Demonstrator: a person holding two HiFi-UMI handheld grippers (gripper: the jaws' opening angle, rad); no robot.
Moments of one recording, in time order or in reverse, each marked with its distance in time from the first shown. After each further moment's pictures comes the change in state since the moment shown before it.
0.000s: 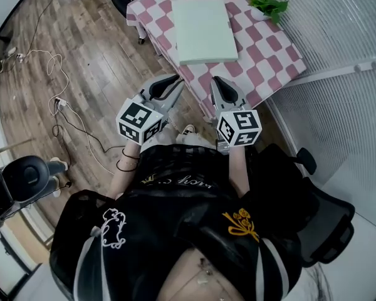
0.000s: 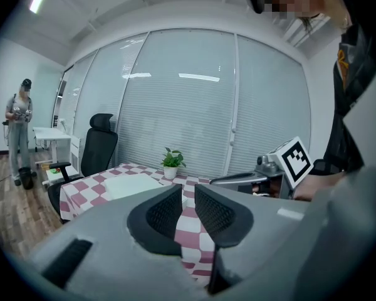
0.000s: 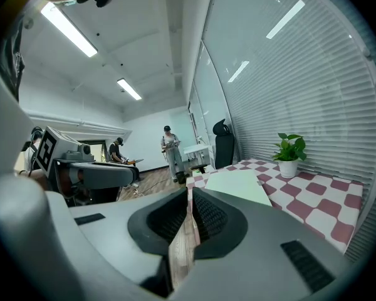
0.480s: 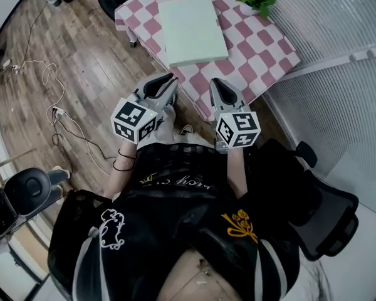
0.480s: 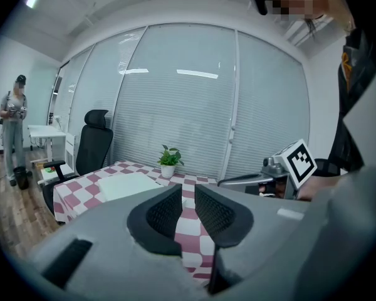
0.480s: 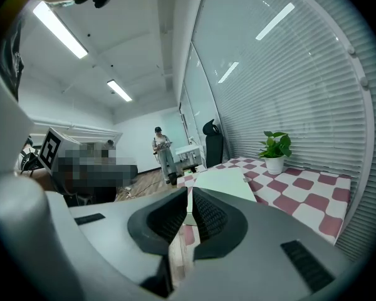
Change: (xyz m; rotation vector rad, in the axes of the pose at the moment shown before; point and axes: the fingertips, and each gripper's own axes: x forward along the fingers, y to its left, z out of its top) left arm 0.025 0.004 0.002 0.002 0.028 -0.029; right arm -0.012 -0.032 -0.005 0.046 -0.007 -0.069
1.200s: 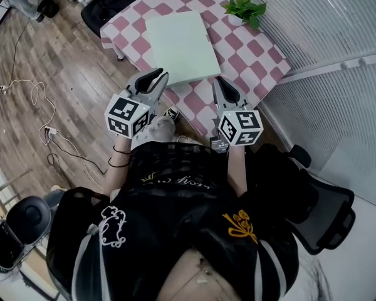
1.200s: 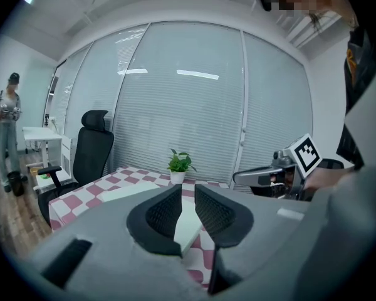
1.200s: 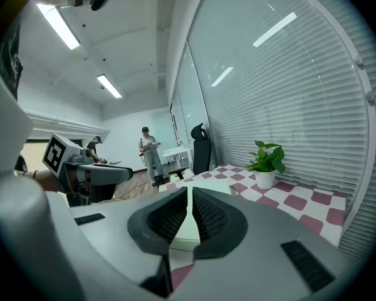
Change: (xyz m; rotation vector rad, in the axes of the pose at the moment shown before) left arm 0.053 0.085 0.030 0.015 -0.009 -0.026; right arm 0.051 -0.053 0.046 -0.022 -0.015 -0.118
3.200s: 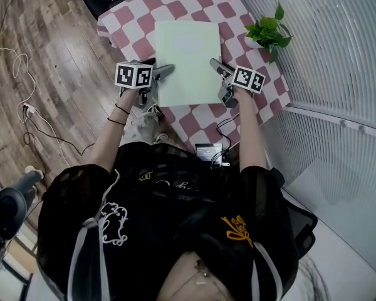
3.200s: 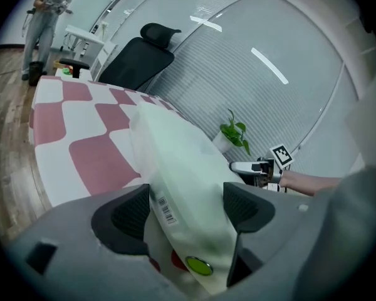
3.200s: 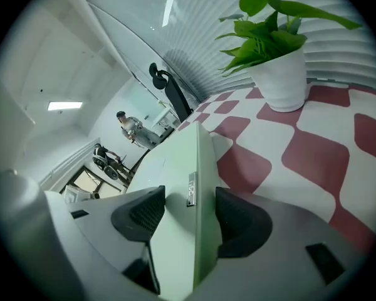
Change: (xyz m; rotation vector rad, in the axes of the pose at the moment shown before) left arm 0.131 0.173 -0.155 -0.637 0.288 0.009; right arm 0.243 -0.129 -0.106 0.482 0.492 0.146
